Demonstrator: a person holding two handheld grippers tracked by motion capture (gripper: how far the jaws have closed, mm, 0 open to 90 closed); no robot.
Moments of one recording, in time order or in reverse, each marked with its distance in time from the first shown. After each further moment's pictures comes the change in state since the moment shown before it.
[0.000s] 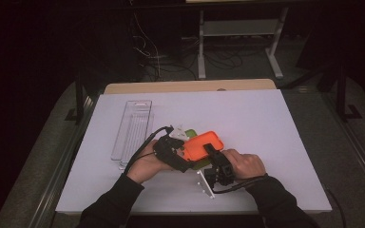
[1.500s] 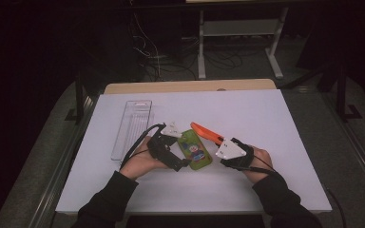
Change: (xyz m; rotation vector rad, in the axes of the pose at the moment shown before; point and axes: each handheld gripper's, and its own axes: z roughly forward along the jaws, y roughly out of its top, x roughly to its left) left arm 0.016 -0.010 -0.008 -0.033 0.007 -0.012; right arm -0.039 -0.058 0.010 0.046 0.299 0.734
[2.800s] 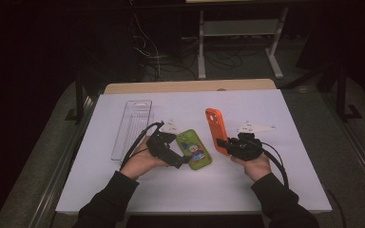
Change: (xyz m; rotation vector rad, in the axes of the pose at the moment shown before) left arm 0.004 0.002 -0.004 -0.030 0.021 -0.055; right arm -0.035 -0.020 0.004 -0.092 0.330 0.738
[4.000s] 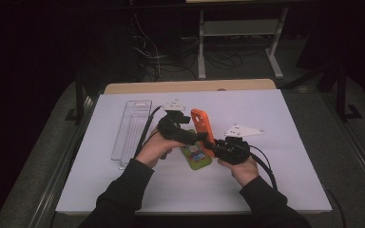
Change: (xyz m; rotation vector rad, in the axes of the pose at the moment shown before) left arm 0.010 0.048 0.009 -0.271 -0.113 -0.169; right arm 0.038 0.008 0.011 -0.063 0.064 -0.029
